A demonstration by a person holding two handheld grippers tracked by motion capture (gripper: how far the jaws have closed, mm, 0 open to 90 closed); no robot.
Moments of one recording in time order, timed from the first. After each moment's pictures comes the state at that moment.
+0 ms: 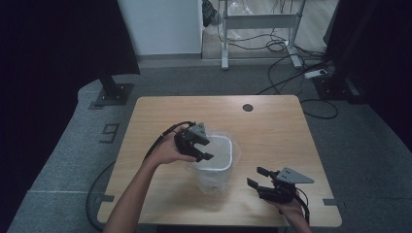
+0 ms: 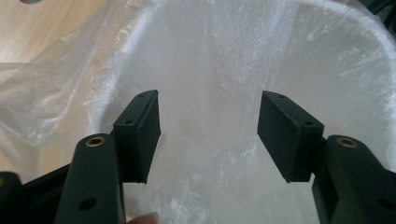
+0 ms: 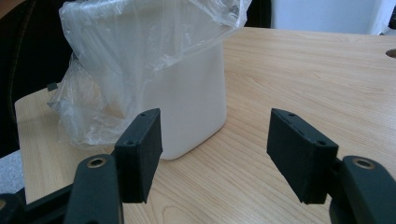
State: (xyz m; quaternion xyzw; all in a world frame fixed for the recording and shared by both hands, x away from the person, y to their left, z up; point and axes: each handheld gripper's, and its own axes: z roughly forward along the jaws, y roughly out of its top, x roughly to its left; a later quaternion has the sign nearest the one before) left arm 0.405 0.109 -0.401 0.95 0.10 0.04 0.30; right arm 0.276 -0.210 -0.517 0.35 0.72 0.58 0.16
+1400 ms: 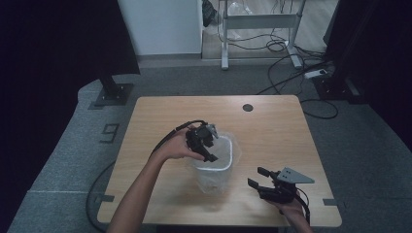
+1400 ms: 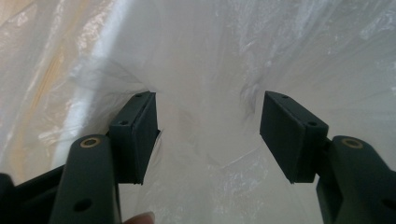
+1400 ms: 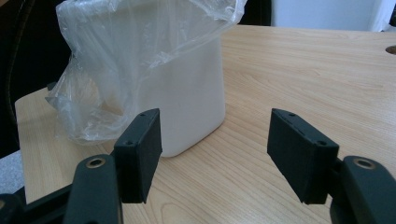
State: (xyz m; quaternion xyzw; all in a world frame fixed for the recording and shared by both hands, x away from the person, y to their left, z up) left arm 0.418 0.077 -0.407 0.97 0.10 0.01 0.21; right arm 0.276 -0.213 -0.519 0.35 0.72 0.58 0.16
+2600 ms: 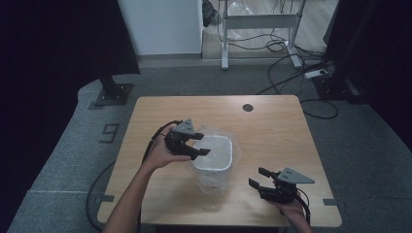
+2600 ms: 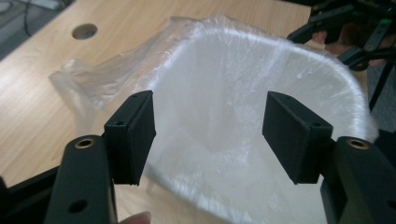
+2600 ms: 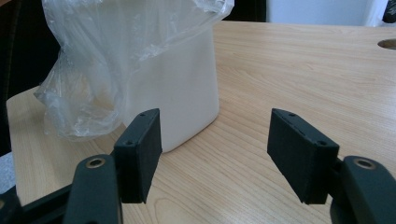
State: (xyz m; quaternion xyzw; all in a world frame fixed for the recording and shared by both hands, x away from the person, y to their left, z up) left arm 0.389 0.141 -0.391 0.90 0.15 0.07 0.41; right arm 0.277 -0.215 -0.523 0.36 0.72 0.58 0.16
